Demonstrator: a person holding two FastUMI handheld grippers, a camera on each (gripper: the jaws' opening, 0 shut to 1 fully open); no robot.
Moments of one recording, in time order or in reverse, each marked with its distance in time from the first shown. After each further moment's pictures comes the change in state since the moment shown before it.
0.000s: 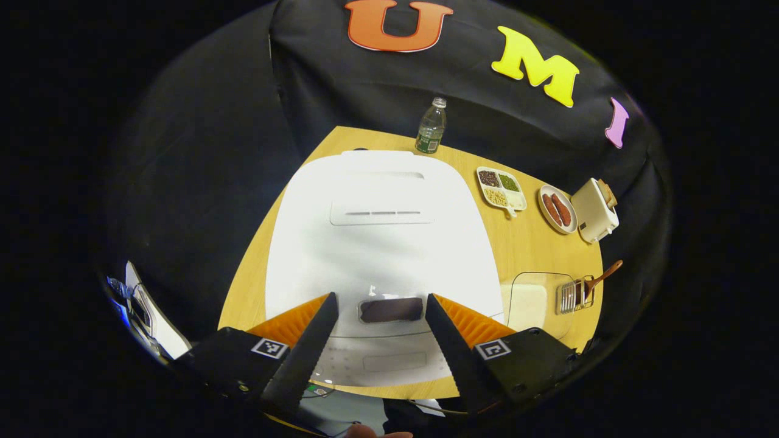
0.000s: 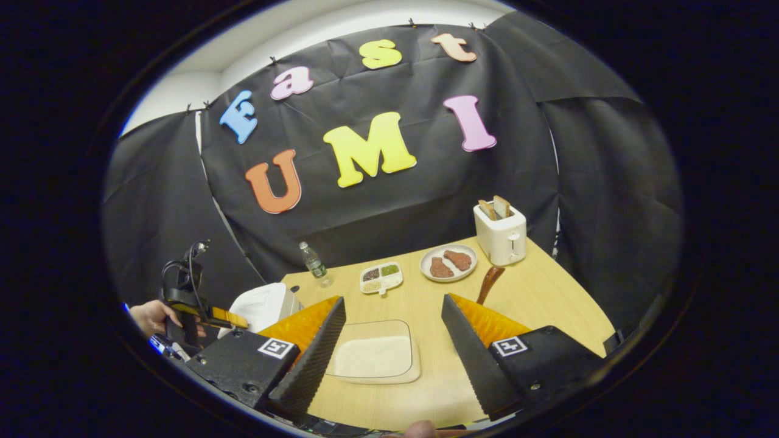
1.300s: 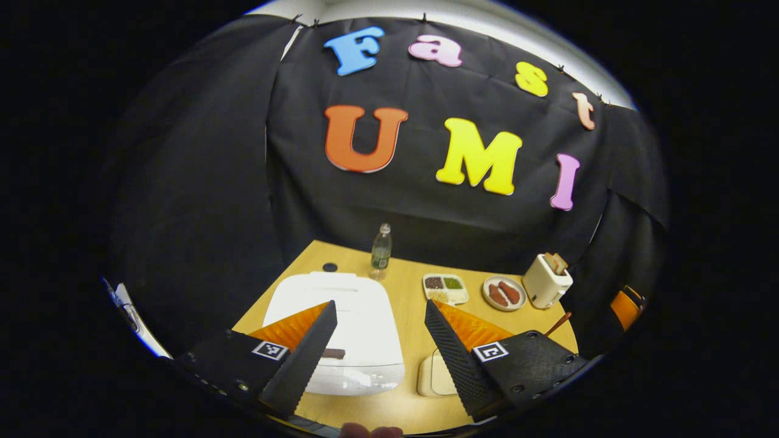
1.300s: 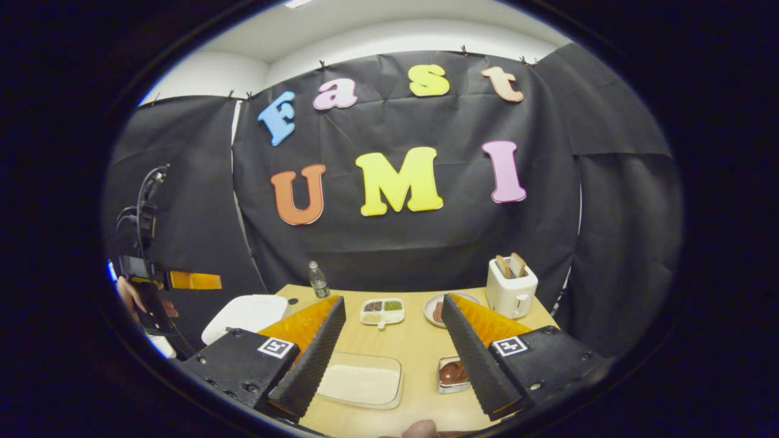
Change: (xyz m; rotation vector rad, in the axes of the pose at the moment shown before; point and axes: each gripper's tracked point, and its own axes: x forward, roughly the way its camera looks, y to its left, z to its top) left arm -0.169 -0.107 0.088 0.017 -0.672 -0.105; right arm 0.008 0.027 0.083 -0.219 -0.172 0.083
